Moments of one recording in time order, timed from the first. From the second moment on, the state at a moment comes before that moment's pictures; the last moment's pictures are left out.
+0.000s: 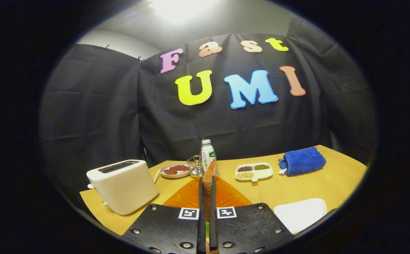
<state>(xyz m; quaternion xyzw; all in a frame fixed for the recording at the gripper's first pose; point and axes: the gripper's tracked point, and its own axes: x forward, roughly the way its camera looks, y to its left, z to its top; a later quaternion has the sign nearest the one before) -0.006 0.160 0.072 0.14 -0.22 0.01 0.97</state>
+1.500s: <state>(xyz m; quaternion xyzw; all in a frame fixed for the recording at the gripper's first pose) 0.021 0.229 -0.012 0.10 -0.09 0.11 0.98</state>
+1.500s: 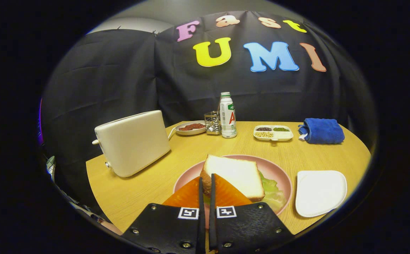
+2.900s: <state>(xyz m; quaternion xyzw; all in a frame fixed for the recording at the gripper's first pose) -0.028 0.088 0.067 0.07 -0.19 0.09 0.98</state>
